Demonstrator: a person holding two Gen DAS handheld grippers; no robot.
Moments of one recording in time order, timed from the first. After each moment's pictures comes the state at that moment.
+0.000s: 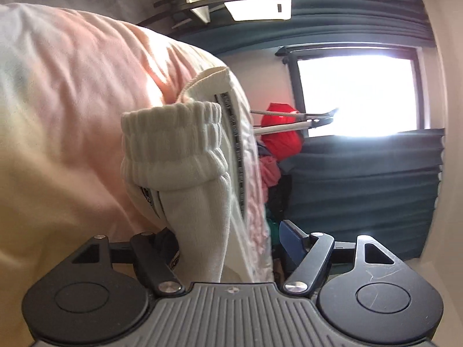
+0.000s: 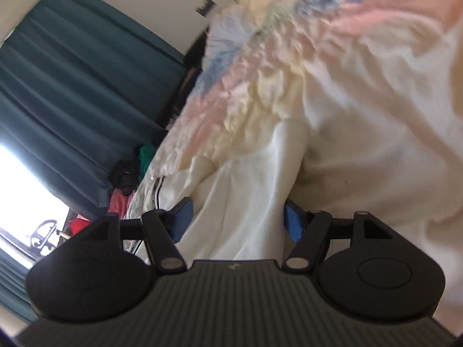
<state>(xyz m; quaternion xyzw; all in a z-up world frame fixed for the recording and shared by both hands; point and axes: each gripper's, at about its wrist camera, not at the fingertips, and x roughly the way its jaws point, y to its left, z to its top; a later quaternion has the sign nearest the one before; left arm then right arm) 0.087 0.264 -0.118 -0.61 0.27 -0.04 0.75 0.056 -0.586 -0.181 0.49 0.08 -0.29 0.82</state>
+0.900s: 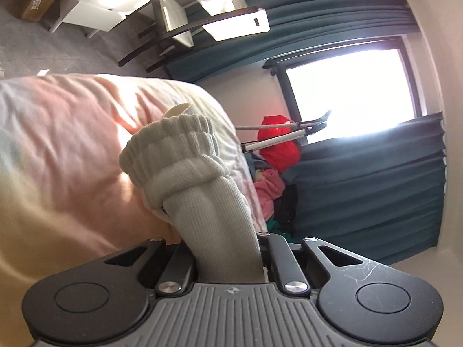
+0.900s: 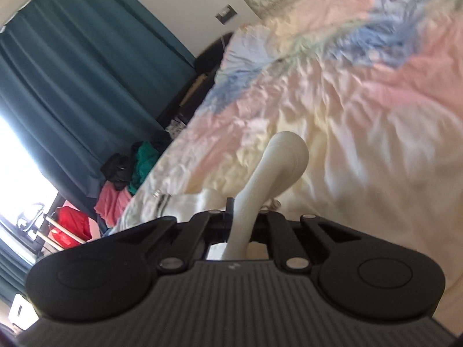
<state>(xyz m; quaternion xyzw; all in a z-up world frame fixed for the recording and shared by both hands) 0.087 0.258 -0.018 -0.56 0.22 -0.04 0.80 0.062 -0.617 -0.107 0.43 0.10 -0.29 0.85</state>
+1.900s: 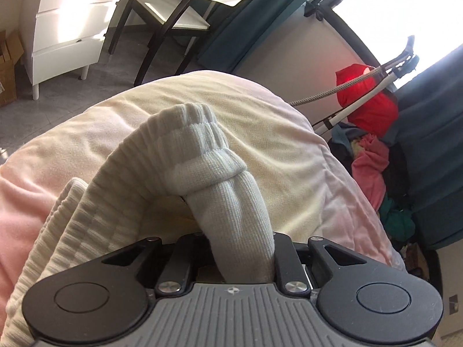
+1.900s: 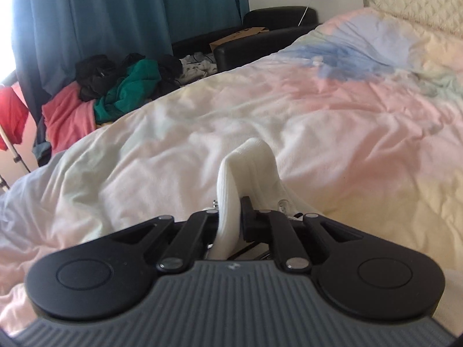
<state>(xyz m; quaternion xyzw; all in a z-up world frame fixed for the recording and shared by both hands) 0.433 0.233 -0.078 -0.36 0.38 0.07 0.85 0.455 -0.603 -0.168 0.21 0.25 -0.31 0.89</state>
